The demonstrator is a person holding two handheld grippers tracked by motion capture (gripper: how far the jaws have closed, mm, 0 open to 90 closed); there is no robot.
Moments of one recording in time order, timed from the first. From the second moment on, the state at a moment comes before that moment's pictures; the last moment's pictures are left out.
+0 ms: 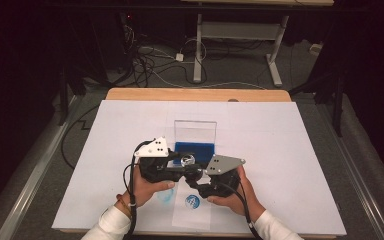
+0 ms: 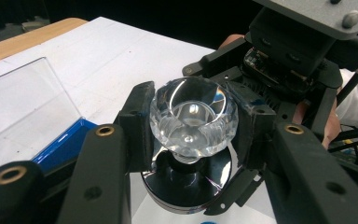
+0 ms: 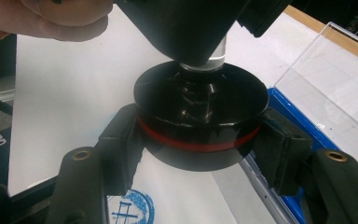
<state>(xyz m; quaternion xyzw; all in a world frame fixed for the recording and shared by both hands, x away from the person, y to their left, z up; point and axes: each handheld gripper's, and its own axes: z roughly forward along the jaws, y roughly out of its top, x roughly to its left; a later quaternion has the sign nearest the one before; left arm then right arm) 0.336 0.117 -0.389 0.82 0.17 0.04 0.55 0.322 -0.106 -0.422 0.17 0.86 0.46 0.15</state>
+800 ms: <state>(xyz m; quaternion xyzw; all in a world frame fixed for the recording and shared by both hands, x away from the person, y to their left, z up) 0.336 0.115 -0.389 0.82 0.18 0.04 0.54 0.323 -0.106 -0.426 0.17 0.86 0.46 0.15</state>
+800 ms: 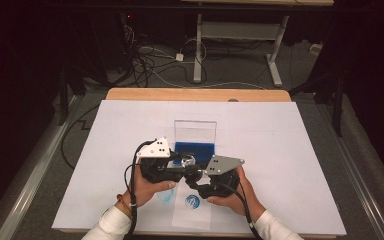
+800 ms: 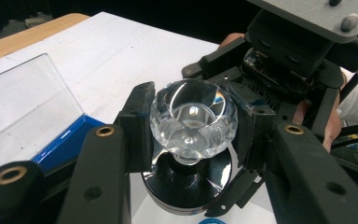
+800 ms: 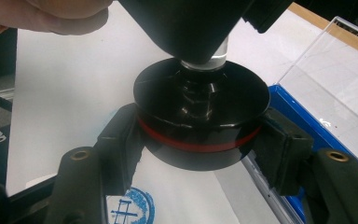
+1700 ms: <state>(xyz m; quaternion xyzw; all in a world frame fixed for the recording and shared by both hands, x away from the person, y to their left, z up) 0.336 0.120 -0.385 0.82 0.18 0.05 0.54 0.325 -0.107 -0.430 0.17 0.87 0.44 0.16</state>
